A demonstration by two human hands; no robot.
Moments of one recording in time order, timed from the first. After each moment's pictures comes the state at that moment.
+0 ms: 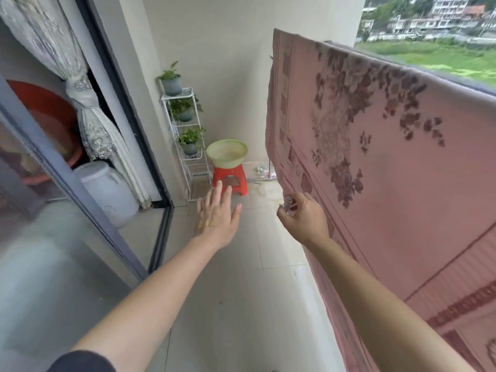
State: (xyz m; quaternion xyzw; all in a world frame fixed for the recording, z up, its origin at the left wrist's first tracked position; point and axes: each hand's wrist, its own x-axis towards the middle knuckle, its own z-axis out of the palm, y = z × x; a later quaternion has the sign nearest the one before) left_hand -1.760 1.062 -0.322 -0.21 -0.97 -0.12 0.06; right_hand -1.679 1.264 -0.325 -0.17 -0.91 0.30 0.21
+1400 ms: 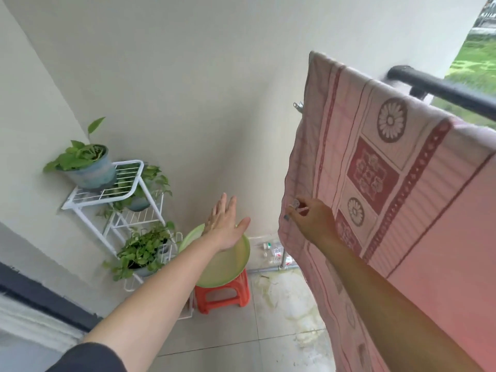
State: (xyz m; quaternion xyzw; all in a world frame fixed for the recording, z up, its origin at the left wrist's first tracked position) left_hand -2.741 1.415 -0.328 -0.20 -0.95 -0.18 -0.13; right_hand -2.643 1.618 -0.310 -0.21 -0.88 0.39 0.19
